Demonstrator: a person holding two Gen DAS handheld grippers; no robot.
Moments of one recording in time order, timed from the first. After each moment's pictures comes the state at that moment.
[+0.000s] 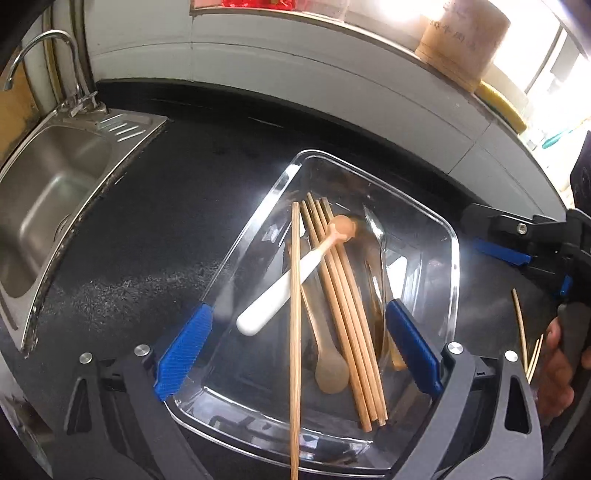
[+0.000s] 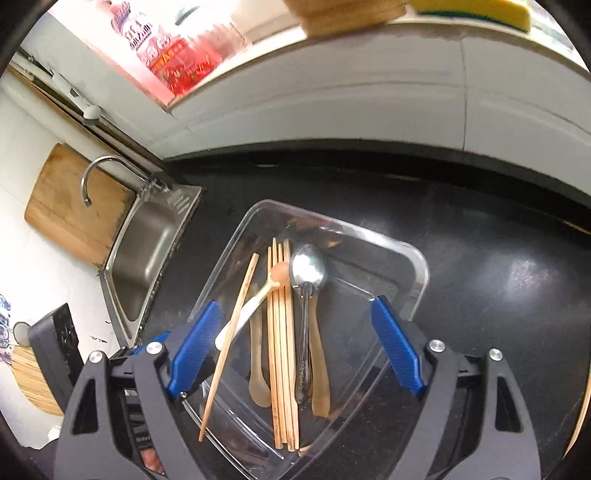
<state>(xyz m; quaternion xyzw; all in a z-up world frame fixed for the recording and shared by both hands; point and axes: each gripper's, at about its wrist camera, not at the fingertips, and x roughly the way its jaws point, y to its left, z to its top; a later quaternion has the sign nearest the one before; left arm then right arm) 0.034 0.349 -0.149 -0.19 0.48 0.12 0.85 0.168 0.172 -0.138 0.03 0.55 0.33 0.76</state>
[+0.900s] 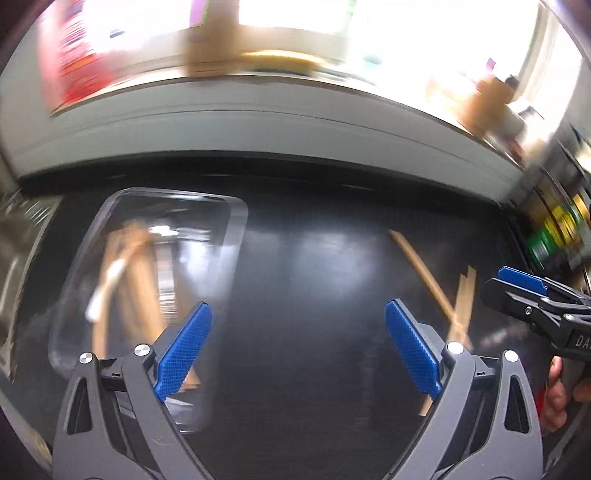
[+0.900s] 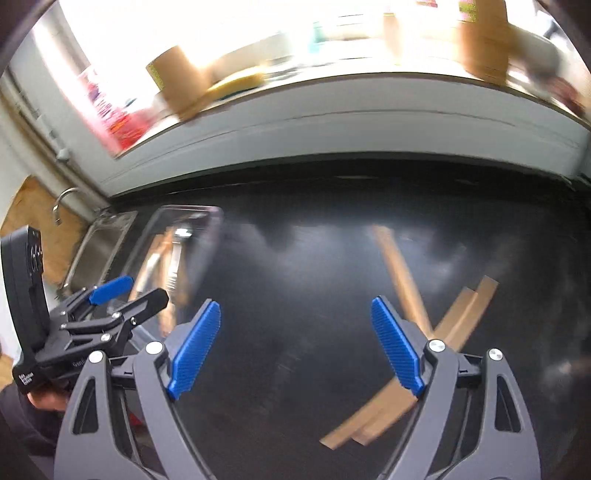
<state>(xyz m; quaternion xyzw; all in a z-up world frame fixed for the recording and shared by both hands) 0.025 0.118 -0.102 -0.06 0.46 -0.03 0.88 0.056 -0.092 -0.085 0.04 0.49 0.18 0.85</state>
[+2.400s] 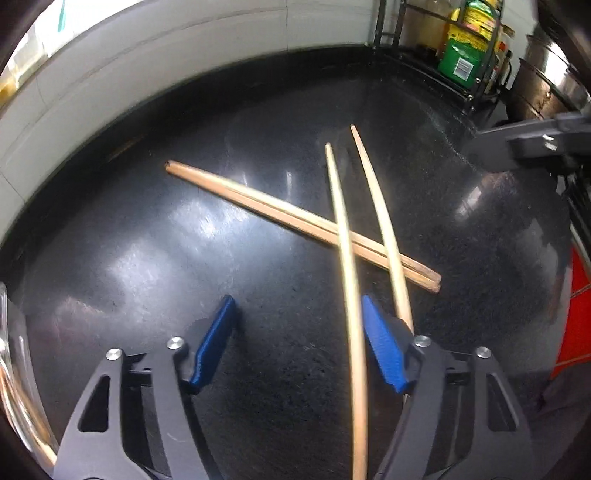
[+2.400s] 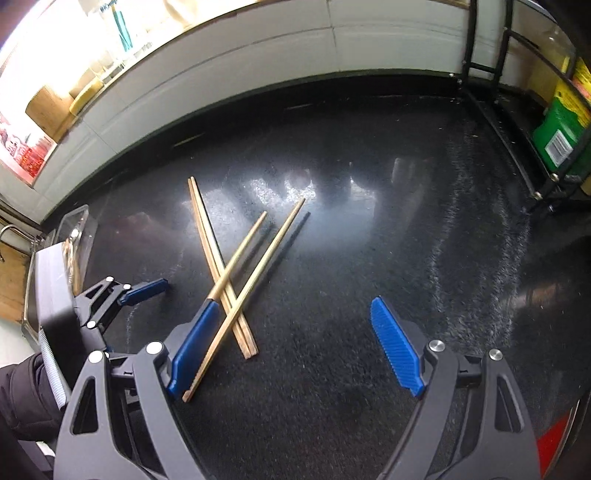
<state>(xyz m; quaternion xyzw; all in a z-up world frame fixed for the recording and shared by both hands) 0.060 -0.079 -0.234 0.16 0.49 -0.25 0.82 0.067 -0.248 -0.151 0.06 0.55 0.05 0.83</state>
